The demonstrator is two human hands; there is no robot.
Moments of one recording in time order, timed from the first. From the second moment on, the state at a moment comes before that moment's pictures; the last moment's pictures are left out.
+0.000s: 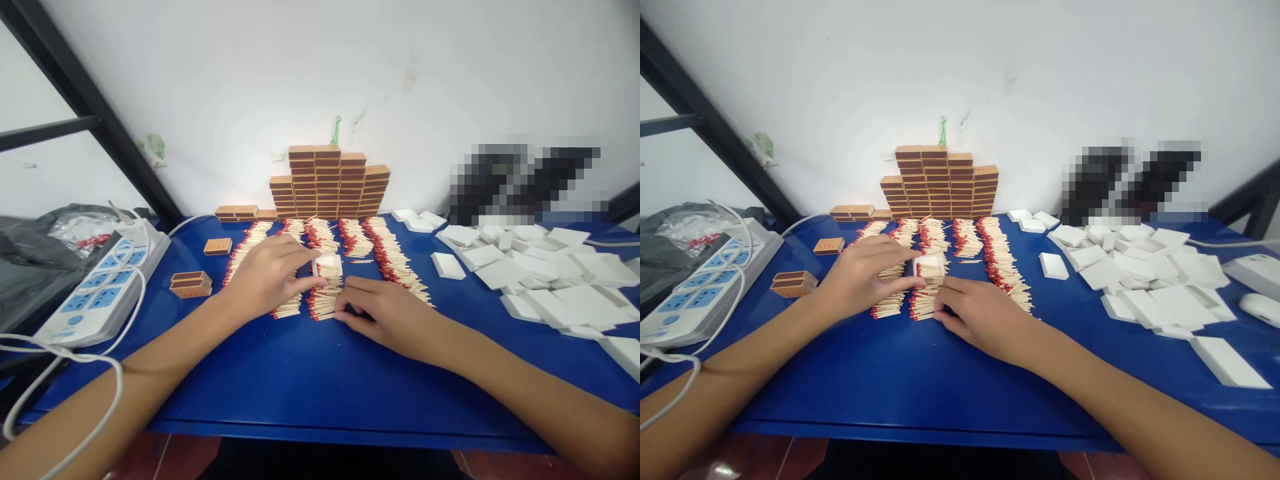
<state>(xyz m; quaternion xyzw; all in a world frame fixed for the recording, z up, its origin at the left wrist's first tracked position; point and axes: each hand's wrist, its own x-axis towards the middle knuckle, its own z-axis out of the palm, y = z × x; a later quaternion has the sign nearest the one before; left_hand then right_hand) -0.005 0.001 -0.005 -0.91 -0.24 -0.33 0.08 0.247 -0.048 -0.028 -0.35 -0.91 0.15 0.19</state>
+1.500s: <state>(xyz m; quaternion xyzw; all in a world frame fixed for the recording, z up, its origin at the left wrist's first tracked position) -0.001 -0.002 -0.008 -0.91 -0.25 -0.34 0.05 0.245 -0.049 -0.033 -0.32 -0.91 0.12 0.23</state>
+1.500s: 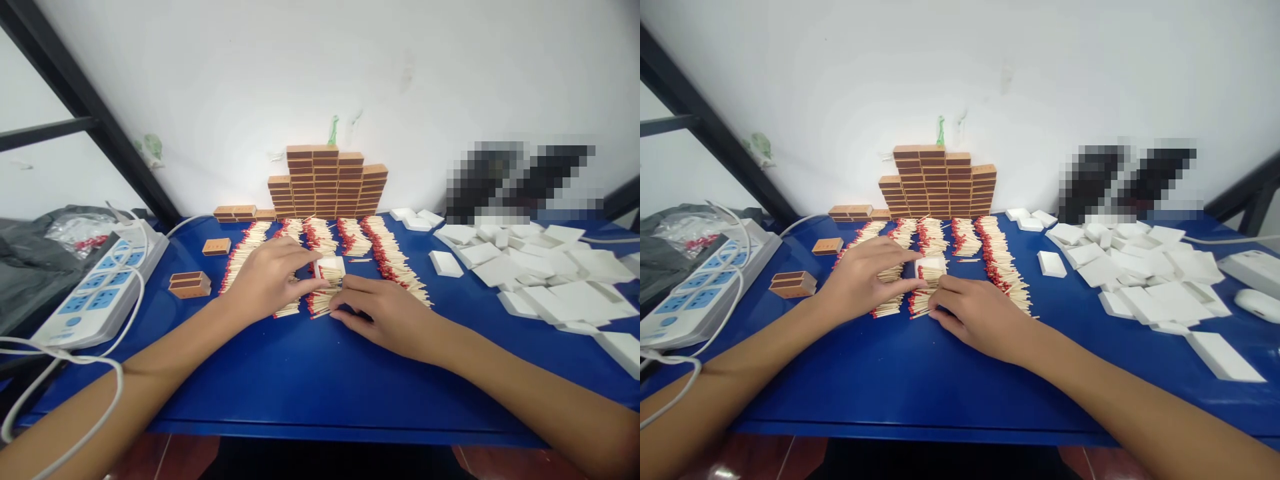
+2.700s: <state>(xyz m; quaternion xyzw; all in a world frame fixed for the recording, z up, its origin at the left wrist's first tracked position) -0.003 -0.002 -0.007 -0.91 -0.25 -0.34 0.06 0.246 -0.053 -0.025 -0.35 -0.90 0.17 0.17</state>
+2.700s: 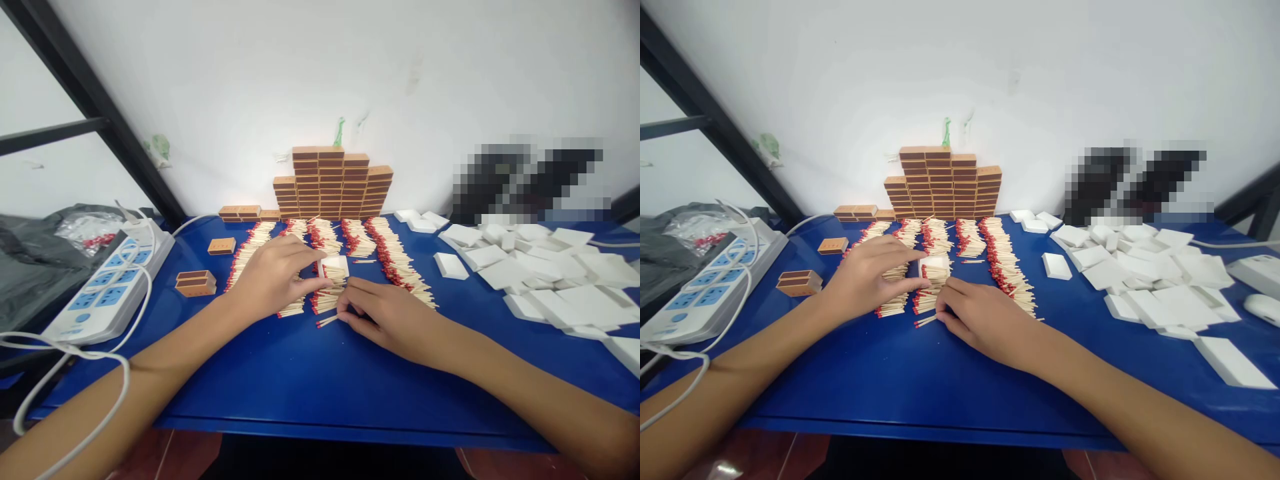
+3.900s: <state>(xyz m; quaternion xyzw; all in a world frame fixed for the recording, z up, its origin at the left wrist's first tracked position) -0.001 0.002 -0.014 -0.90 -0.27 -0.35 0.03 0.253 -0.045 -0.022 -0.34 -0.88 0.08 0.32</state>
